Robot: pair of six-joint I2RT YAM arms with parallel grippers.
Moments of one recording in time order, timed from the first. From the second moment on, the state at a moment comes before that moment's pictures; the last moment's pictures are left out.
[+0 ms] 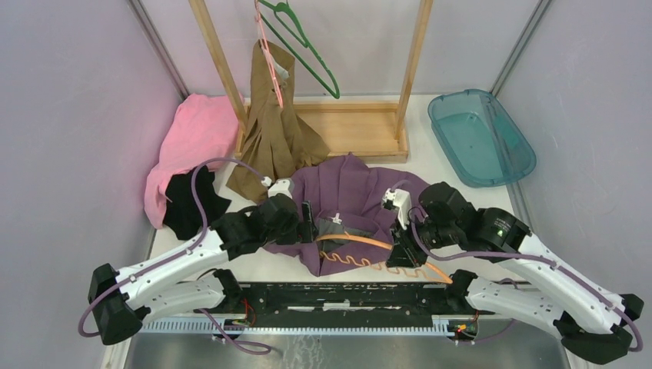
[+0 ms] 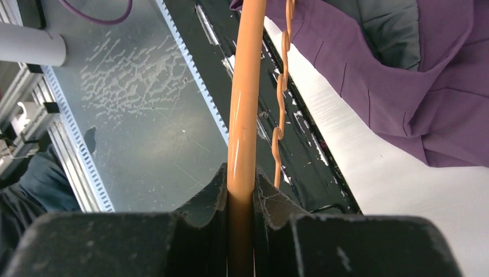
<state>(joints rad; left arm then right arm) -0.94 0.94 0.72 -0.65 -0.24 -0.85 0.87 0.82 1.03 -1.04 -0.47 0.22</state>
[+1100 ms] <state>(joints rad) -0.94 0.68 0.67 -0.76 -0.25 -0.88 1.31 0.79 1.02 -0.87 0.00 0.20</state>
